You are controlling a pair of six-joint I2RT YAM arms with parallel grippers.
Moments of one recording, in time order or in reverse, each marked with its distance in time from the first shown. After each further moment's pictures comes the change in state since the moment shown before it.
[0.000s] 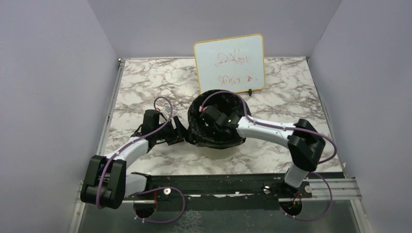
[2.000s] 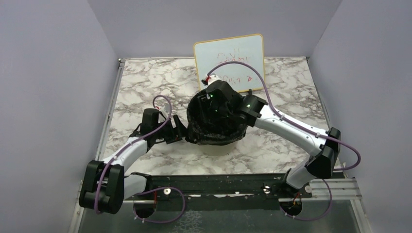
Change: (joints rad) left arm -0.002 -0.033 0.025 -0.052 -0.033 0.033; right arm -0.001 -0.182 0.332 -0.123 0.120 0.001
